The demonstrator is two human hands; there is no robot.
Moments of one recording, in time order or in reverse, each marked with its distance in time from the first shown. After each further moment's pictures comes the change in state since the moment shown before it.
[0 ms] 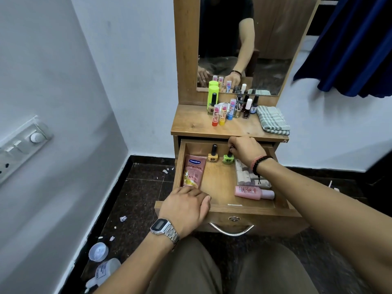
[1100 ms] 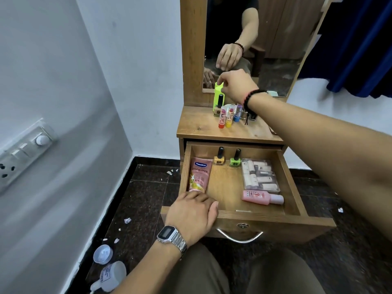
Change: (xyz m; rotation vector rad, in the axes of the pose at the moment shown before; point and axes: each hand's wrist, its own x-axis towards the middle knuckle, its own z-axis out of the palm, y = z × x) left_hand 0.001 -0.001 0.006 0.016 0.079 0.031; right_hand 0.121 -0.045 -0.114 0.086 0.275 -0.080
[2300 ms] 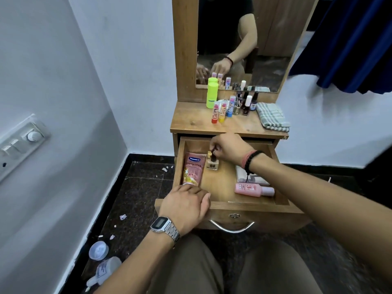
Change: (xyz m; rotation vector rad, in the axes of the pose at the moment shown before) left_hand 0.001 0.000 -0.002 0.037 0.013 0.003; right_hand -0.150 -0.013 0.052 0.032 -0.357 -0.081
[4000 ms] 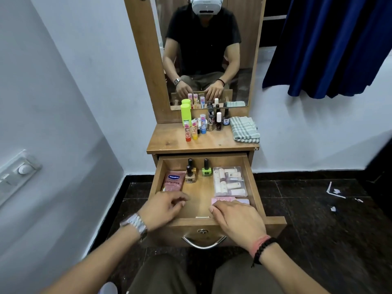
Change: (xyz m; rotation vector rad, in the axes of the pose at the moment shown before) left_hand 0.046 0.007 -0.026 -0.417 -0.409 -0.173; right_hand -0.165 0.029 0.046 0.003 0.136 0.099
